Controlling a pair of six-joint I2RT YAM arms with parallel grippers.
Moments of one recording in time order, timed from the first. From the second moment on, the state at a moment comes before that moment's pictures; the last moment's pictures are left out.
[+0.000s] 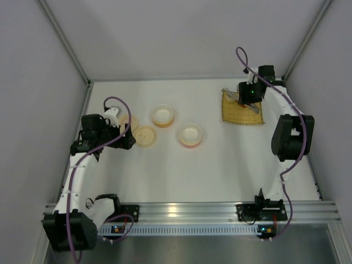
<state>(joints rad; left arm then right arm) 0.06 1.00 0.85 -0.60 0.43 0.13 -0.02 1.97 1.68 -0.62 -0.26 -0.18</state>
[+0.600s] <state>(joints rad) 0.06 1.01 0.85 -0.60 0.43 0.13 -0.02 2.01 1.65 -0.61 -0.27 -0.21</state>
